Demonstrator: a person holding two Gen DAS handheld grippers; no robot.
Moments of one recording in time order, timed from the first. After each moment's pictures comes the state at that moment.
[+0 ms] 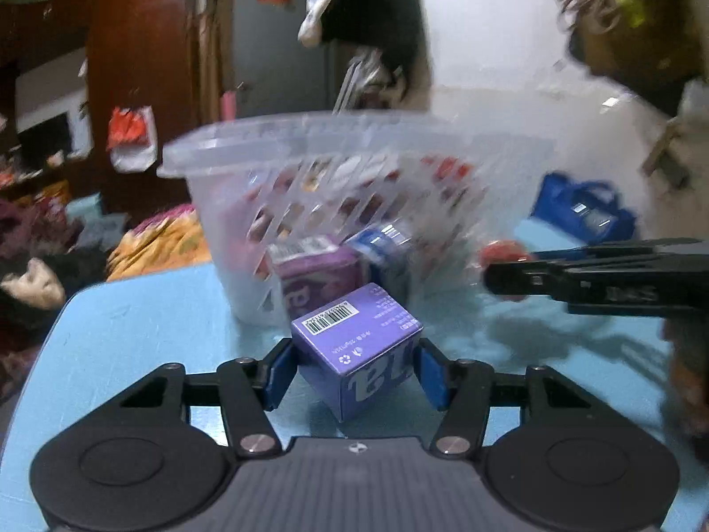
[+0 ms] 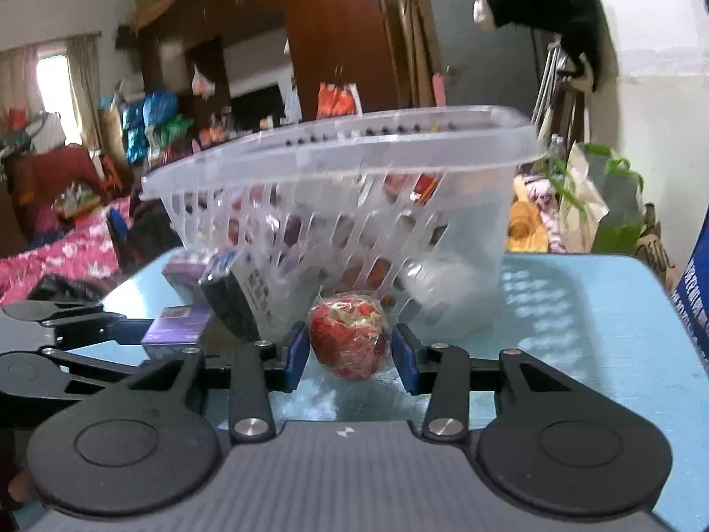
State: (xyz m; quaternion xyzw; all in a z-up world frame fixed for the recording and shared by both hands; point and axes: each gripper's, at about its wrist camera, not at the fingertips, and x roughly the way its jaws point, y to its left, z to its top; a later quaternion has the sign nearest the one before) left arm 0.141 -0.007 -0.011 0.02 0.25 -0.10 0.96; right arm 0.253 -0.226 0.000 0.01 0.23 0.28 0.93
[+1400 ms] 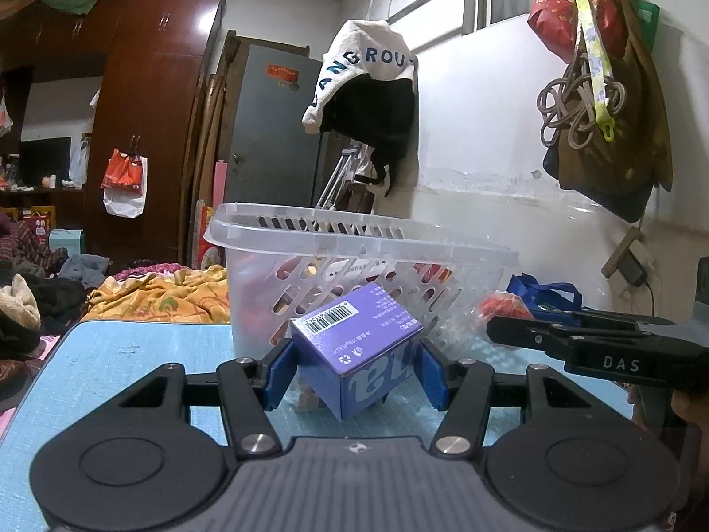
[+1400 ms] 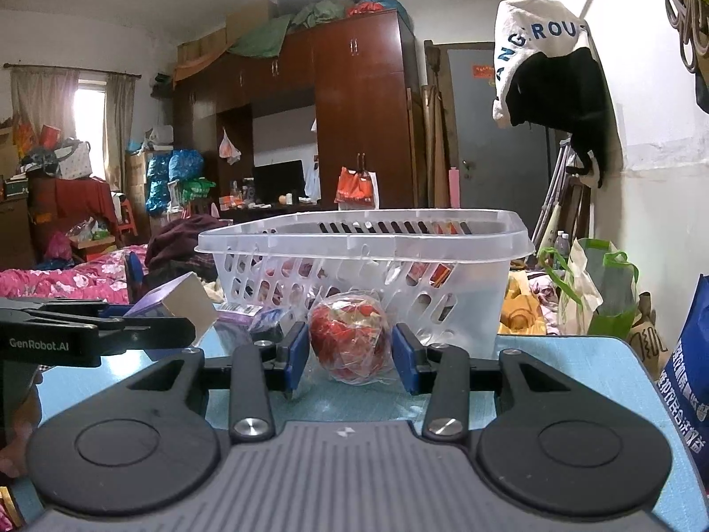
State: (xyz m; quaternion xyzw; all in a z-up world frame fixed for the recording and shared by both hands) left arm 0.110 0.031 0.000 -0.06 0.13 -0.13 0.98; right arm 0.215 -0.216 0.010 -0.01 0.11 0.29 0.95
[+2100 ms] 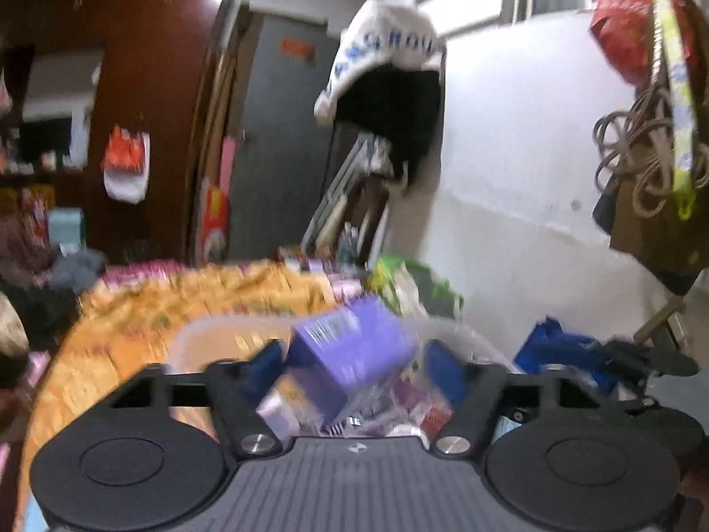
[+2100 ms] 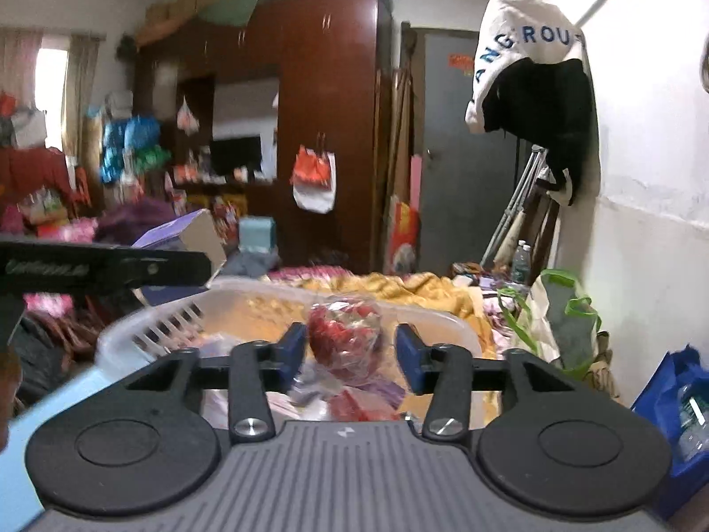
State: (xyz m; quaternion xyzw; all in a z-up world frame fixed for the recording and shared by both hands) left arm 0.259 0.010 0.106 -0.08 0.19 -0.11 0.97; right arm 0.318 -0.181 0.101 -0.08 0.15 0.22 0.96
